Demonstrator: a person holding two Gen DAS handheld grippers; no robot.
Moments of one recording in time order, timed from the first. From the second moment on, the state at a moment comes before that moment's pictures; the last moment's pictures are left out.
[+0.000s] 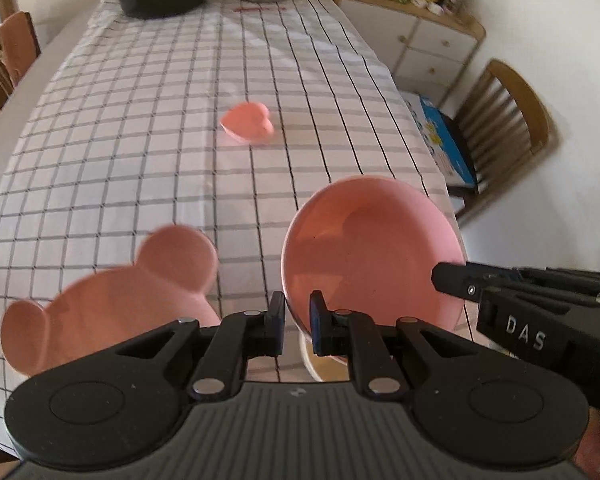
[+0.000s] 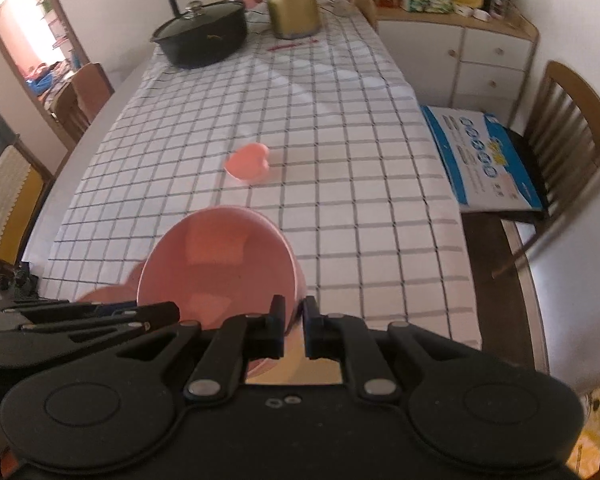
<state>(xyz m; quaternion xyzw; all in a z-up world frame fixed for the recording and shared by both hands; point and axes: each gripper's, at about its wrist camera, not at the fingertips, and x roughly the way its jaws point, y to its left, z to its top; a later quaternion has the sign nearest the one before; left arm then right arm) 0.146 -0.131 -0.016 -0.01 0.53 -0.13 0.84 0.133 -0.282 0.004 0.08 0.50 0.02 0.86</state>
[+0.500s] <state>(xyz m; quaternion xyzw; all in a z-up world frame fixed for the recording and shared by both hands) 0.123 -0.152 -0.048 0.02 0.55 -0.14 0.83 0.103 -0.298 -0.032 0.09 0.52 0.01 0.85</state>
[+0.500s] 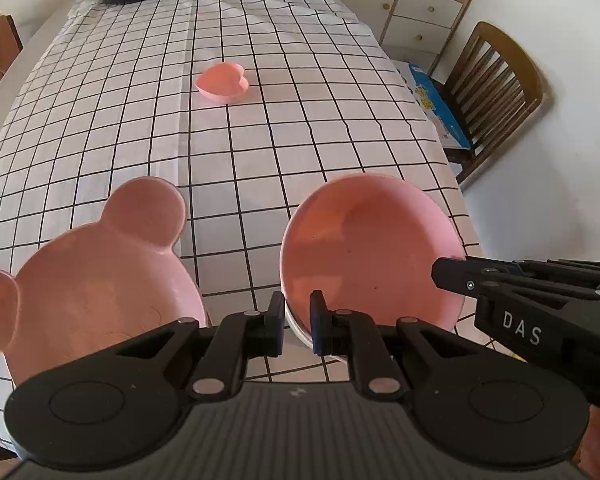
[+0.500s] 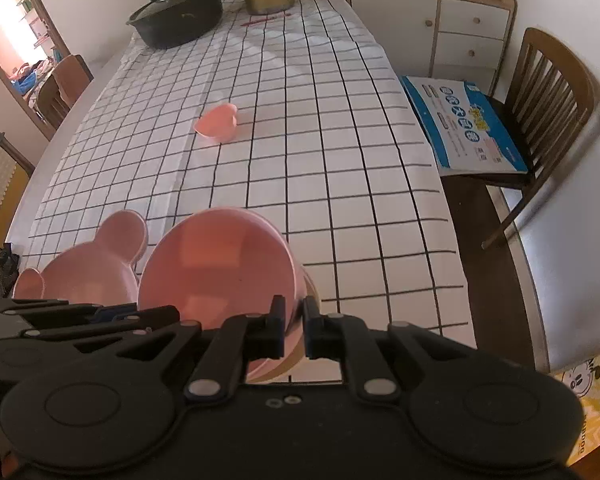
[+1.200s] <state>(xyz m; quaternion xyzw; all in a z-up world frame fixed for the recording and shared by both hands) 0.134 -0.153 -0.062 0.03 0.55 -0.16 0.82 0.106 -0.305 -0.054 0.12 0.54 0.00 0.83</state>
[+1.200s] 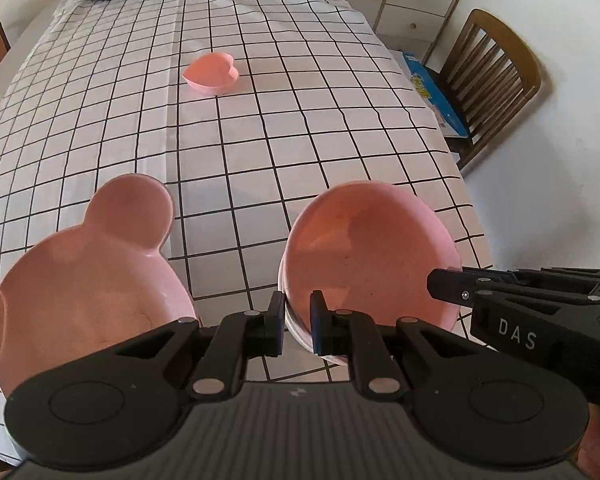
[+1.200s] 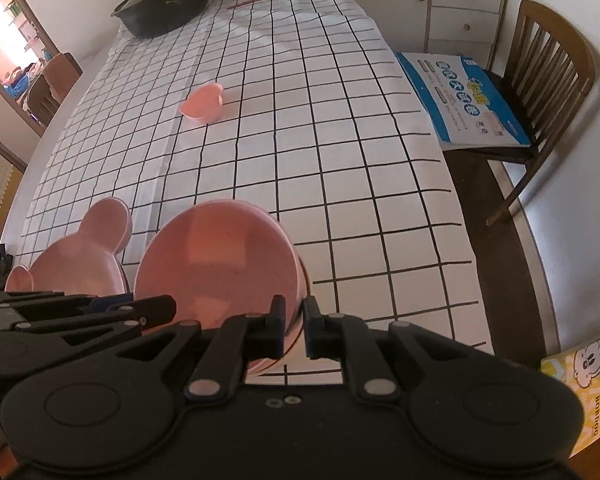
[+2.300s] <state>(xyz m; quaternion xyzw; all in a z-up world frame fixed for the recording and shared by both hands) 0.194 -0.113 0.003 0.00 0.47 -0.13 0.87 0.177 -0.299 0.007 0.06 0.49 0.07 0.87</state>
